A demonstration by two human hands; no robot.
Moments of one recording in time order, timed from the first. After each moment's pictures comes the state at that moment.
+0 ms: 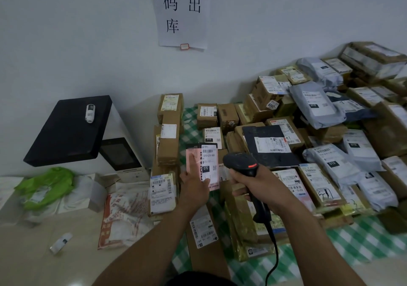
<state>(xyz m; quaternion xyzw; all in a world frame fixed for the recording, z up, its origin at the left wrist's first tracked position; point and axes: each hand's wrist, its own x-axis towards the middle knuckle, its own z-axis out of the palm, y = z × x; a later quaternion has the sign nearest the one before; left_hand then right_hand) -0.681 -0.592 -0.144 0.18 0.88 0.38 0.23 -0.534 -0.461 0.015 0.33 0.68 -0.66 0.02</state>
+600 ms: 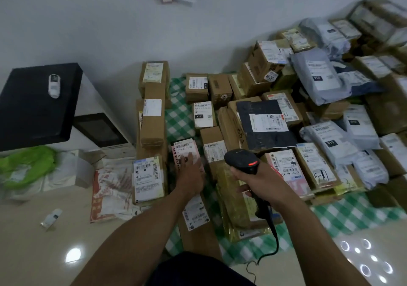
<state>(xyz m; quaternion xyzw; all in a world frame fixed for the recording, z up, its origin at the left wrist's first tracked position) -0.688 -0.570 -0.203 0.31 0.89 0.11 0.30 -0.524 -0.441 -0.027 0.38 0.68 -0.62 0.06</state>
